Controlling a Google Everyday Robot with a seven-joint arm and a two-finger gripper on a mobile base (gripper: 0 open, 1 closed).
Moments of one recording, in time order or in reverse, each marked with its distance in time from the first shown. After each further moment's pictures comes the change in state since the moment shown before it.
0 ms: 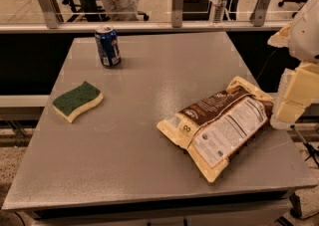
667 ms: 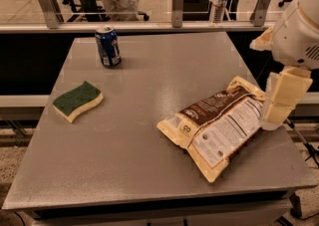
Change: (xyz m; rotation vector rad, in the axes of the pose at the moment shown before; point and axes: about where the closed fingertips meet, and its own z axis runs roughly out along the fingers) arm -0.018 -0.001 0.019 -0.039 -0.028 -0.101
